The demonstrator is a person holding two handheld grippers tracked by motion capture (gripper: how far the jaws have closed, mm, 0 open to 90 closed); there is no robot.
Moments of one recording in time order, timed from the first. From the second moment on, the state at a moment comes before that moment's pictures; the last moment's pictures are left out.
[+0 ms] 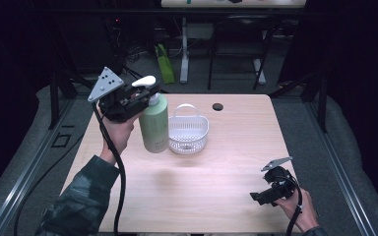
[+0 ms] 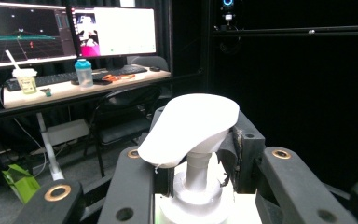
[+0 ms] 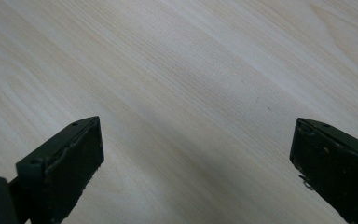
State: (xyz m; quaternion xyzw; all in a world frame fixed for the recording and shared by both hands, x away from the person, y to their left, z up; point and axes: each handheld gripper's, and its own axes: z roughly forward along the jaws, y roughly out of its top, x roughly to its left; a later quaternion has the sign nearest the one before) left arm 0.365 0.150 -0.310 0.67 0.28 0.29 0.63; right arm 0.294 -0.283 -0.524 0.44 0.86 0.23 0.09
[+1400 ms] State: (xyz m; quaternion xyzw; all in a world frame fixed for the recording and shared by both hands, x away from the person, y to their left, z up) left arm 0.415 0.103 -0.281 0.67 0.26 0.28 0.64; right arm 0.294 -0.283 -0.524 0.44 0.86 0.23 0.09
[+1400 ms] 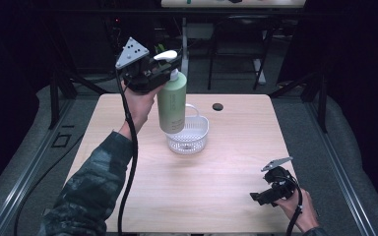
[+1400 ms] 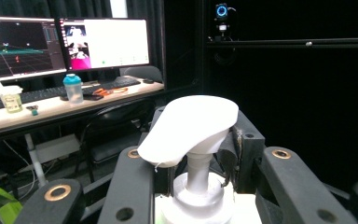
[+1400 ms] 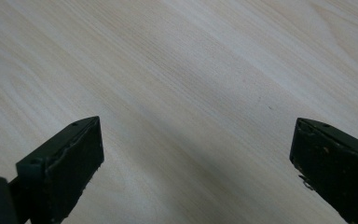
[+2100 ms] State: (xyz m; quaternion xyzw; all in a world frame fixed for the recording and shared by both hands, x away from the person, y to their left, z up) left arm 0.439 0.080 -0.290 0.67 0.27 0.28 0.63; right arm 0.294 -0.283 -0.524 0.44 0.86 0.23 0.09
